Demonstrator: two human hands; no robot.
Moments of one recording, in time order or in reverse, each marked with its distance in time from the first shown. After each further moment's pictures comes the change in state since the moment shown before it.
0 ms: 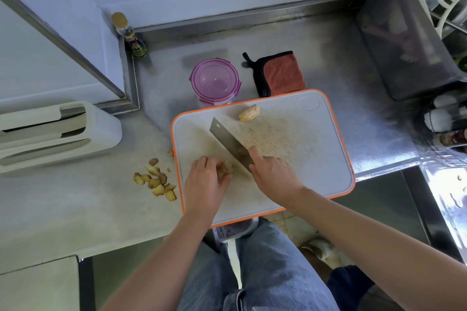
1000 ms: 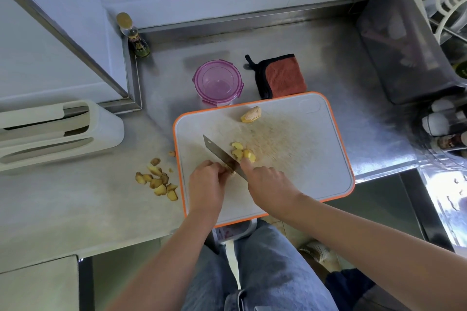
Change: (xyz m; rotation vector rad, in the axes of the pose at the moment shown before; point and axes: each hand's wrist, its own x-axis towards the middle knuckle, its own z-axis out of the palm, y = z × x) left_hand 0.002 0.004 0.000 -0.163 0.020 -0.074; right_hand -0.009 -0.024 -0.004 -0.131 -0.111 0.000
